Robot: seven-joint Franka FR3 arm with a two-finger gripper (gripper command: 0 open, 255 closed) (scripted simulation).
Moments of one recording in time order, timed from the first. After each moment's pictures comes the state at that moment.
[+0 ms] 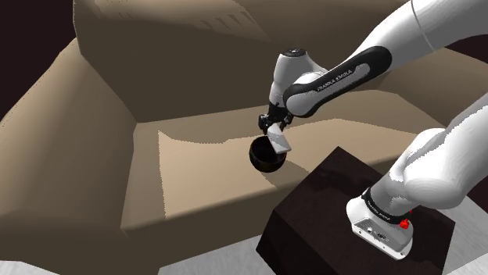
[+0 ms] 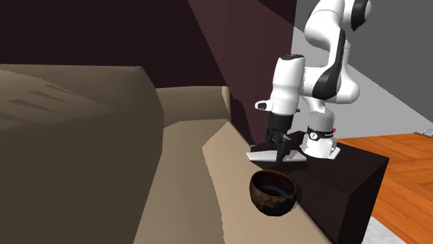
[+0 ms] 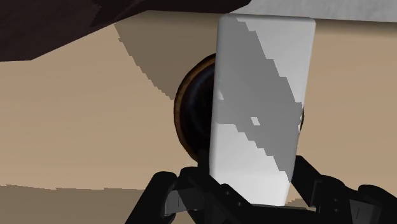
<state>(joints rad) 0.14 -0.07 0.01 -2.55 -0.09 2.50 0.65</state>
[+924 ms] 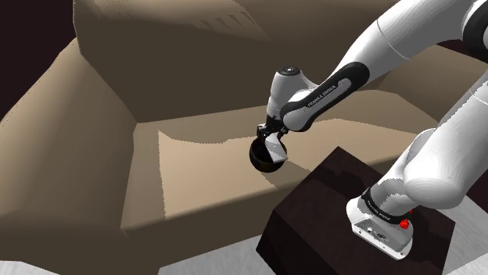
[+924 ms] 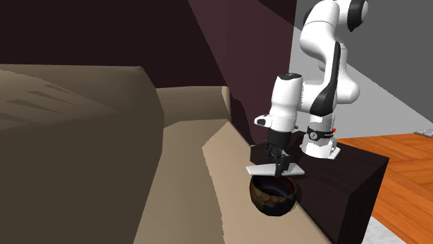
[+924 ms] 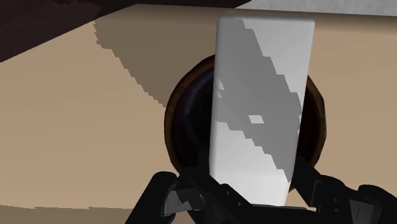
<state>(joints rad) 0.14 0.07 0.01 -2.57 -0.11 2.66 0.68</state>
